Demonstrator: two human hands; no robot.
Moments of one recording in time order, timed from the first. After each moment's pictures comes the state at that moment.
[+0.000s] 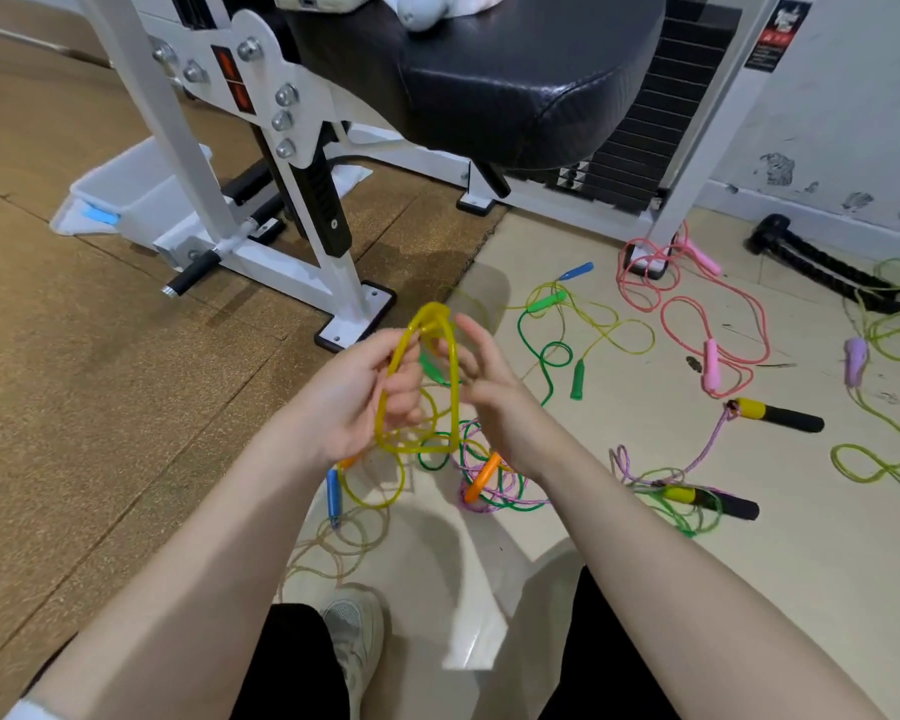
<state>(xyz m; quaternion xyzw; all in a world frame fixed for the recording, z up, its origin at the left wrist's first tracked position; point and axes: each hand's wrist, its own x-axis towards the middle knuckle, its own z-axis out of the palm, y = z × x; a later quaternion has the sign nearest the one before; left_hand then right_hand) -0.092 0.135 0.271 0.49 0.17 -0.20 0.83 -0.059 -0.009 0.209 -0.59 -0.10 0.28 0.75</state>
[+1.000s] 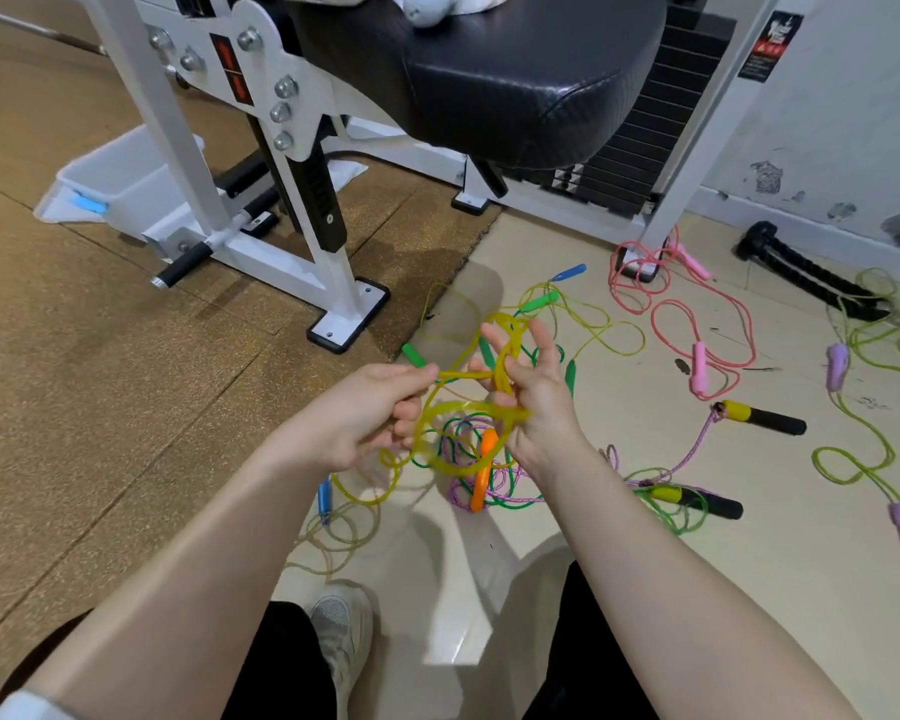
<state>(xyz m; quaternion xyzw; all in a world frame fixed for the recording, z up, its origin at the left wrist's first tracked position) -0.096 0.136 0.243 0.62 0.19 -0.23 0.72 -0.055 -0.017 0.215 -0.41 0.13 0.18 0.88</state>
